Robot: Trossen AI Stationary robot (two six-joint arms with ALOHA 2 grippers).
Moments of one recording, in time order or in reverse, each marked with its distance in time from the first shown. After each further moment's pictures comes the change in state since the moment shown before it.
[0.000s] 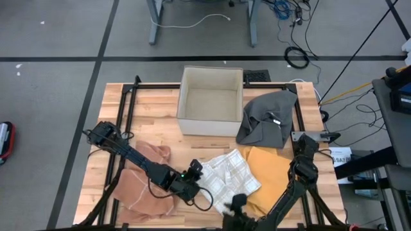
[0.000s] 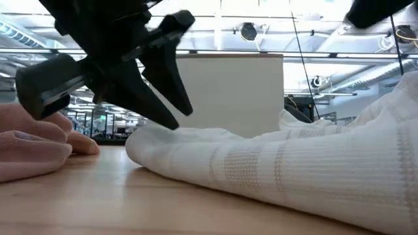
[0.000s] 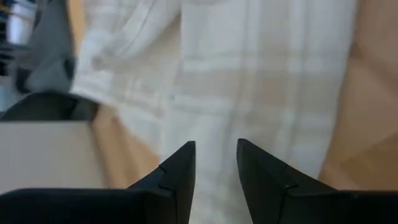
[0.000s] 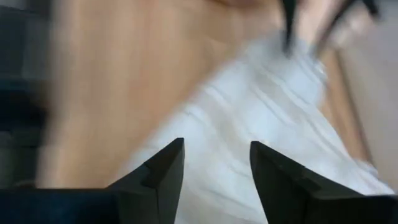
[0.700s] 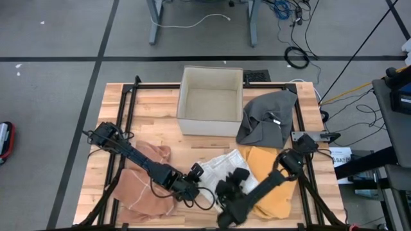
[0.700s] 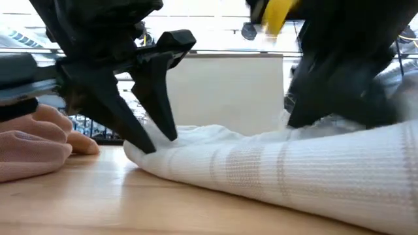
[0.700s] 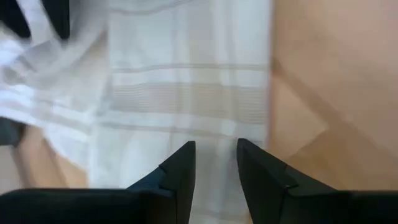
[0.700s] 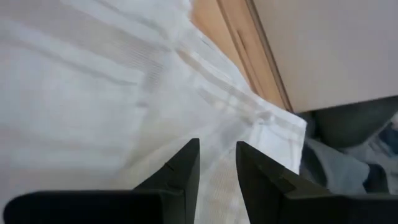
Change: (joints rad) left arm 0.011 0.027 -0.001 0.010 0.222 -0.029; right arm -0.199 0.051 -0.032 -0.413 -0.056 0.390
